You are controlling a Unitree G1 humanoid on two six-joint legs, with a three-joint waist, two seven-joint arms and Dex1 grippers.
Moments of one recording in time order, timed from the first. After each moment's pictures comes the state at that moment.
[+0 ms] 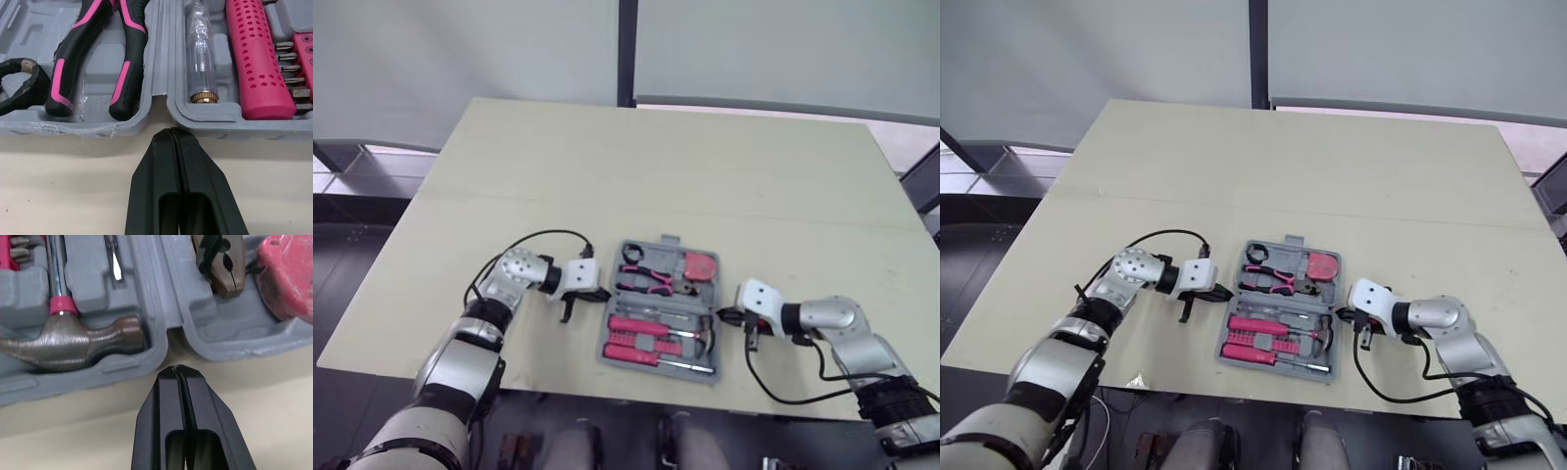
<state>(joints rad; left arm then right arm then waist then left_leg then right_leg) -0.85 0.39 -0.27 1.06 0.16 -0.52 -1.18 -0.30 -0.71 0.17 0.20 0.01 0.07 1.04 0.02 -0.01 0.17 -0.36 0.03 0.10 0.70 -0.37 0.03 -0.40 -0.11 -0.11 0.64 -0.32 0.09</state>
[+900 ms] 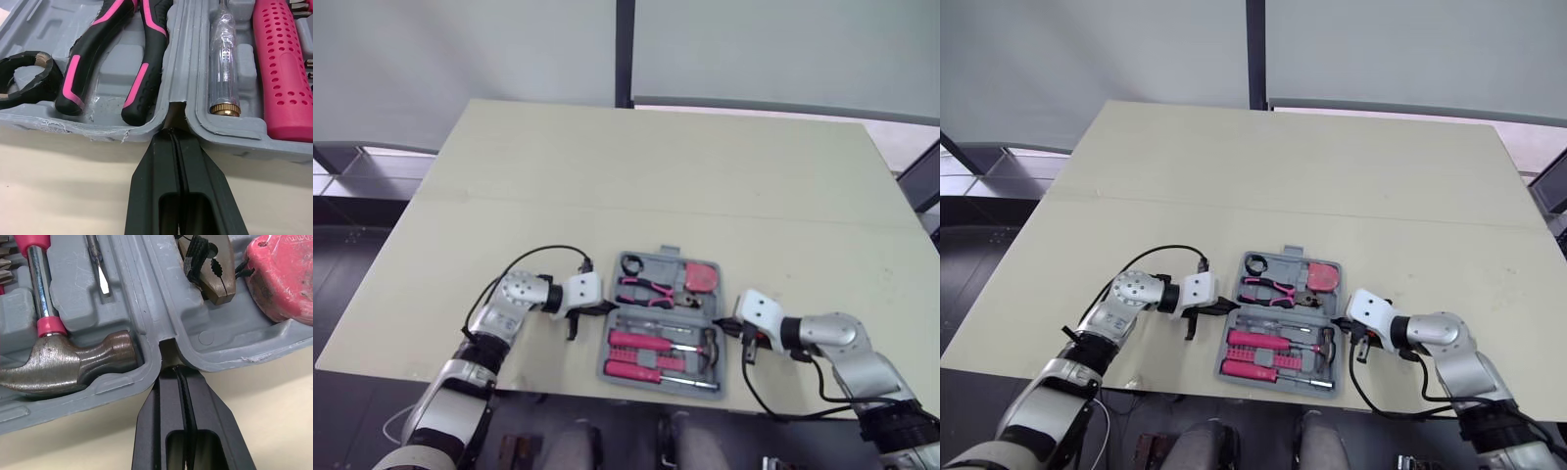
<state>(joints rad) -0.57 0.41 -0.25 0.58 0.12 -0.23 -1.10 -0.16 -0.70 0.12 0.03 0.01 0.18 1.00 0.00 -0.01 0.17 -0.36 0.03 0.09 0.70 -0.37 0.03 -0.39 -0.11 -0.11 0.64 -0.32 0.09</state>
